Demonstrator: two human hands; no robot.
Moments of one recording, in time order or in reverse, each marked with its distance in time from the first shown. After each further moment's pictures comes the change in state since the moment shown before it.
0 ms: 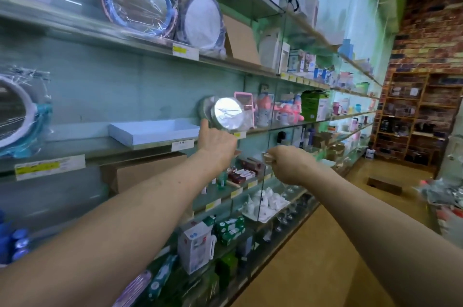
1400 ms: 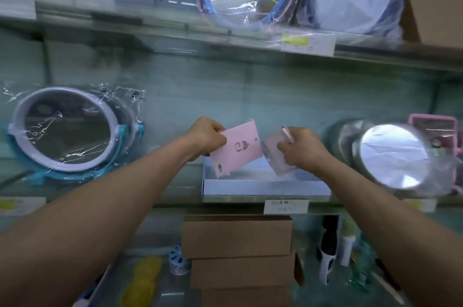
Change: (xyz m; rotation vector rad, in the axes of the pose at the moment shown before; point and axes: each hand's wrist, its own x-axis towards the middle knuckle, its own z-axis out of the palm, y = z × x) left_hand 0.120 -0.237 0.132 -0.863 0.096 -0.915; right_hand 0.360 -0.160 0.062 0.864 0.106 -0.521
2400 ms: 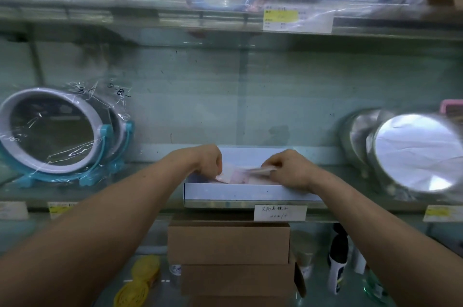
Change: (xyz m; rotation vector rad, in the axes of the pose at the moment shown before) left_hand 0.041 -0.037 0.046 0.710 -0.368 -0.056; right_hand 0.019 0.049 0.031 -0.026 -0.387 -0.065
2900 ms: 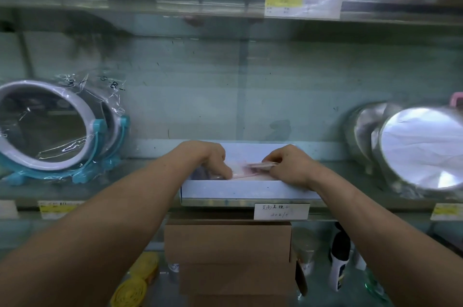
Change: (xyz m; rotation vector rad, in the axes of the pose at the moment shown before) left_hand 0.015 0.014 -0.003 0.200 -0.161 -0.074; right_hand 0.008 0.003 0.006 0.078 -0.013 0.063
